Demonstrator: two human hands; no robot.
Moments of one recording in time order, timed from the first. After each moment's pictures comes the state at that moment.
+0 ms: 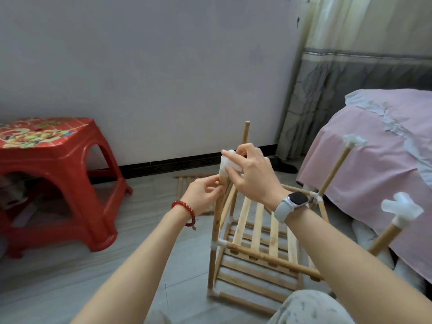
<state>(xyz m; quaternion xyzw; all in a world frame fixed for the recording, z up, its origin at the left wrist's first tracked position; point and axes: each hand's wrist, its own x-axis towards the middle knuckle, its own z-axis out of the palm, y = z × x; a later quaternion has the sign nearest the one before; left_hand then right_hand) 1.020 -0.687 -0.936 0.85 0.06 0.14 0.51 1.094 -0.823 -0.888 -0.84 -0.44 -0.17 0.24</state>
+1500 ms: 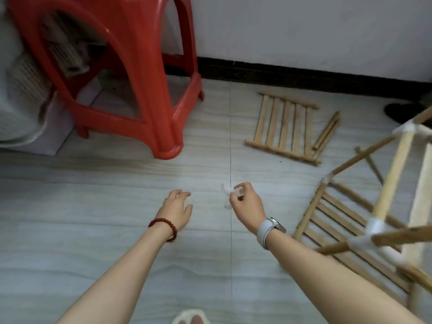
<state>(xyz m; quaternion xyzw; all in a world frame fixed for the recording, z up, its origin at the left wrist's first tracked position) 0.885 -0.474 -1.262 0.83 0.45 -0.06 0.34 1.034 -0.587 -1.229 -0.86 -0.28 0.29 0.32</state>
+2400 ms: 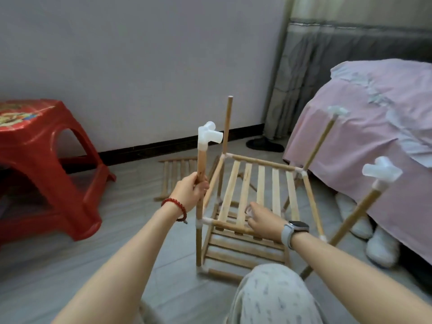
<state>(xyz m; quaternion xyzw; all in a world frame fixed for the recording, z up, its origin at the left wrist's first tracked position) 1.031 -0.702 -0.988 0.86 0.13 0.12 0.49 1.108 -0.904 -1.016 -0.91 -0.31 0.22 0.16</state>
